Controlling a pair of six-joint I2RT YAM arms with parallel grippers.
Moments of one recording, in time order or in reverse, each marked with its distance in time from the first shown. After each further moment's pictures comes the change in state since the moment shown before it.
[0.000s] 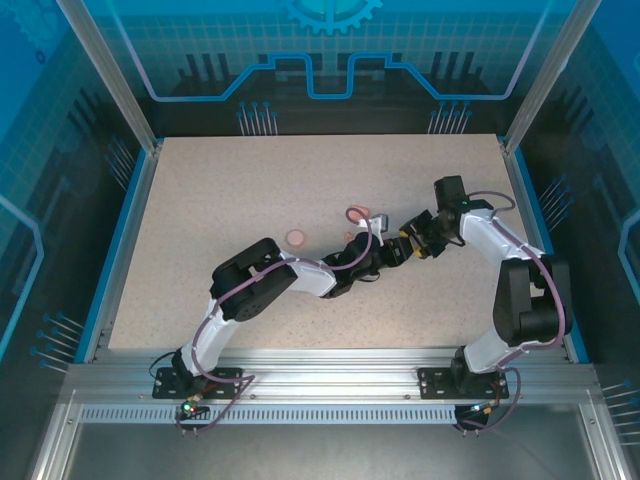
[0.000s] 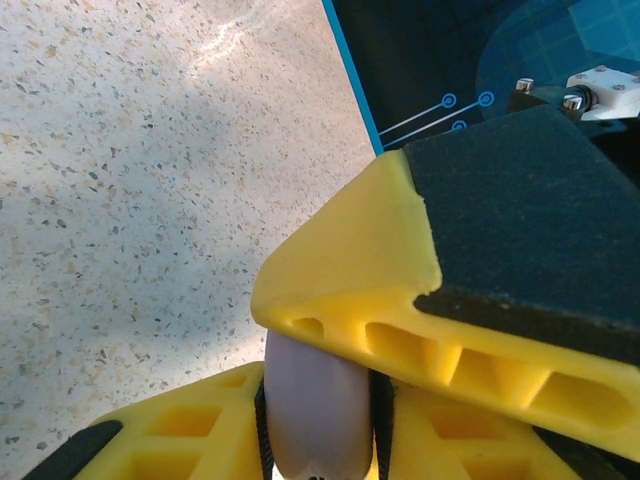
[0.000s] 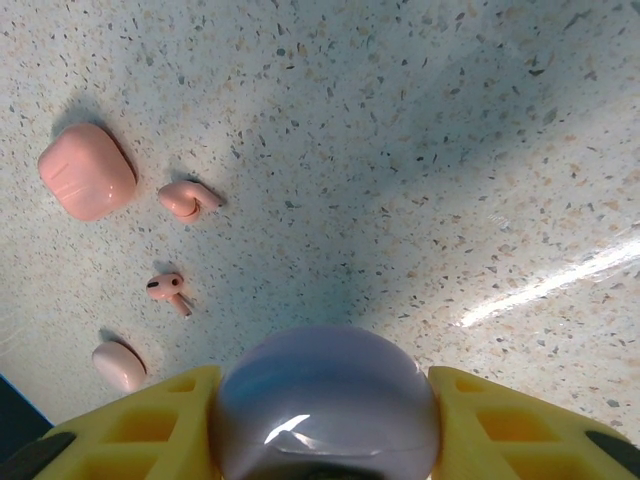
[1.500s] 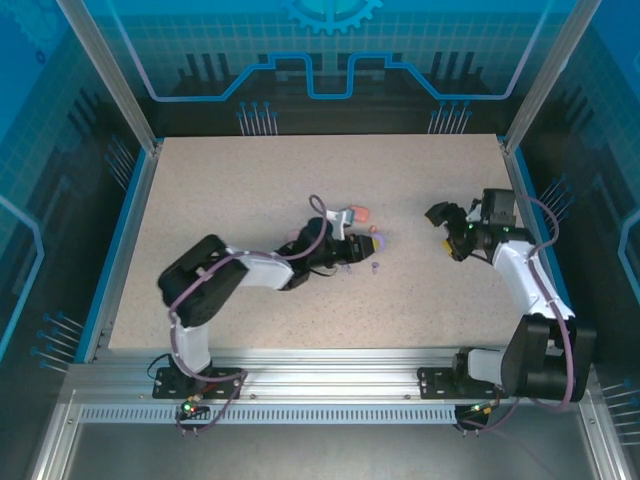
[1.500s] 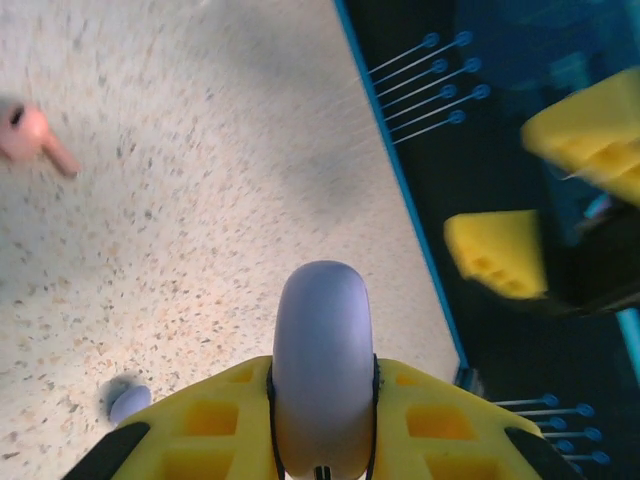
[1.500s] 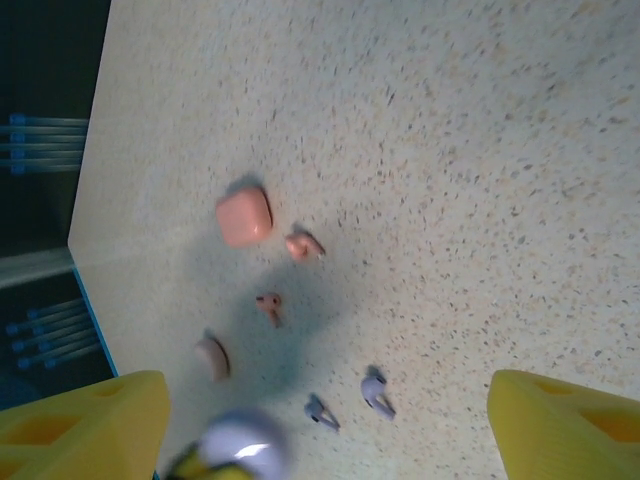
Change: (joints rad) left arm 0.200 -0.351 -0.322 -0.092 0.385 0.117; right arm -0.214 -0.332 -0.220 0.195 -0.148 -0.210
